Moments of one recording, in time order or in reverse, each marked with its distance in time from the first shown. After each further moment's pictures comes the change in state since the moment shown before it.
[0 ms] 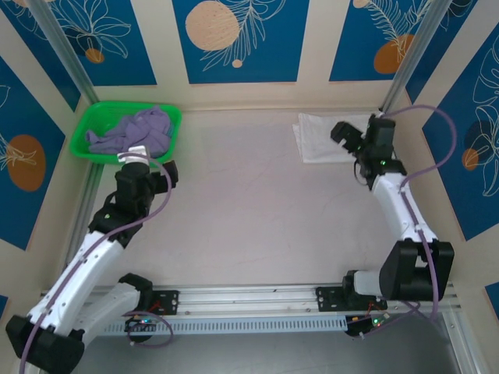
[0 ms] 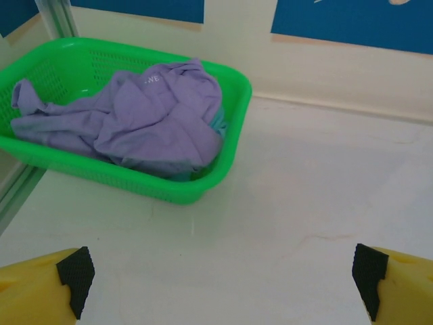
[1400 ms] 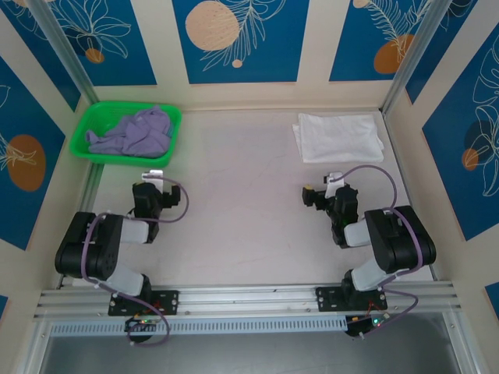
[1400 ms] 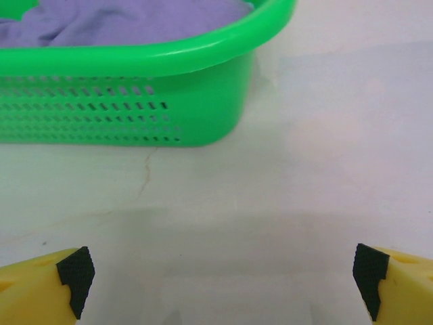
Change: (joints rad) left arm 0.249 0.614 -0.470 1.098 0.271 0.330; right arm 0.135 0.258 -0.718 1.114 0.010 -0.466
